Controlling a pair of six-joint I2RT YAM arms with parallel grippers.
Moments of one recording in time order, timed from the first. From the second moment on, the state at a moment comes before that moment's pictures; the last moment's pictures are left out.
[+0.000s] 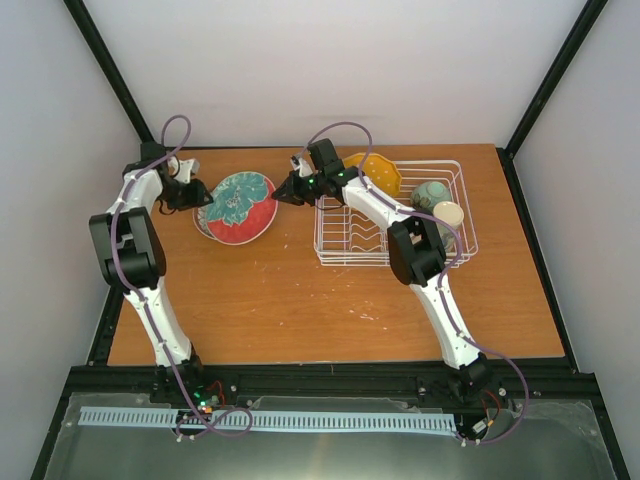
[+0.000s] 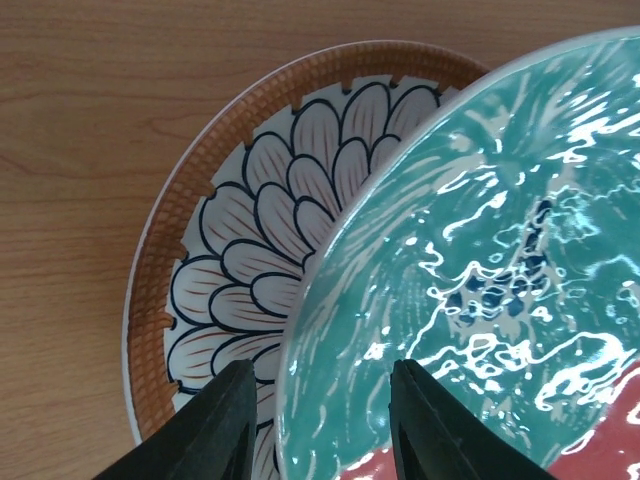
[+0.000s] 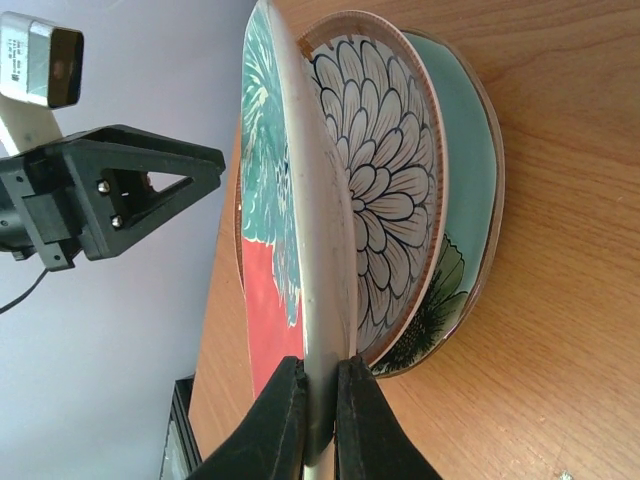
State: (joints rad) left arm 0.24 2.04 1.66 -0.82 0.46 0.12; right arm 0.58 2.50 2.21 -0.39 -0.76 0.75
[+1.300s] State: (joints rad) left arm 0.33 2.18 1.60 -0.64 0.95 0.16; right arm 0.57 2.50 2.22 -0.39 -0.78 0.77
